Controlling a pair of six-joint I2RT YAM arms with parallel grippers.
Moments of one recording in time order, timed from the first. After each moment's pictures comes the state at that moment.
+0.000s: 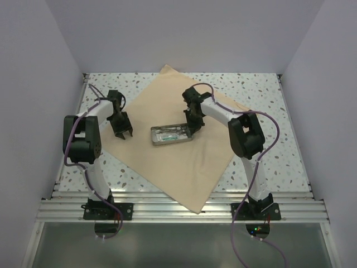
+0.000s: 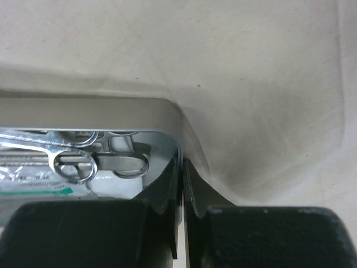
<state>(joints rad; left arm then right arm) -0.02 1.95 1.33 -0.79 0.05 -0.46 0.55 2.23 1.79 -0.86 -0.01 0.37</state>
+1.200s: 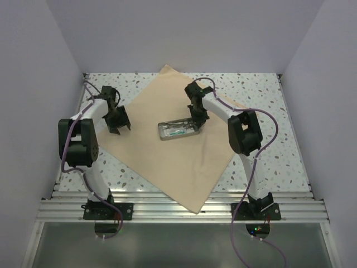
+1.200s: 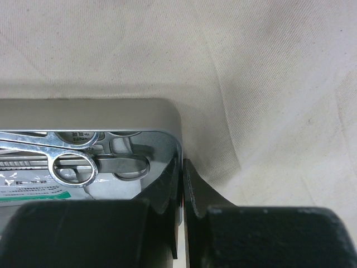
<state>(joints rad) 0.02 1.91 1.35 -0.77 0.08 -0.41 0.50 2.31 1.94 -0.95 0.14 0.27</state>
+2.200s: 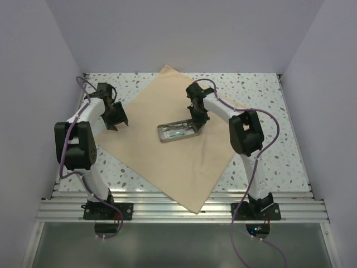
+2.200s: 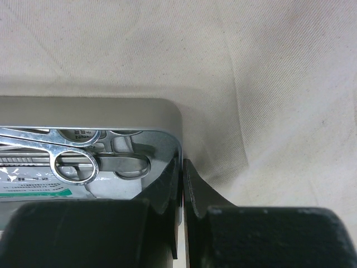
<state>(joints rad) 0.04 1.84 1.37 -0.77 0.07 -0.42 0.50 2.29 1.89 -0.92 0.08 0.23</state>
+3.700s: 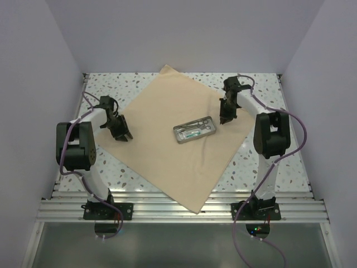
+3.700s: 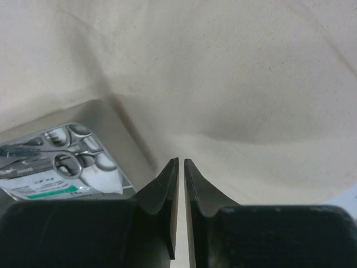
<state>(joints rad) 0.05 1.83 1.15 -0.62 0.26 -0.41 0.20 2.06 1.65 -0.85 -0.04 0.31</state>
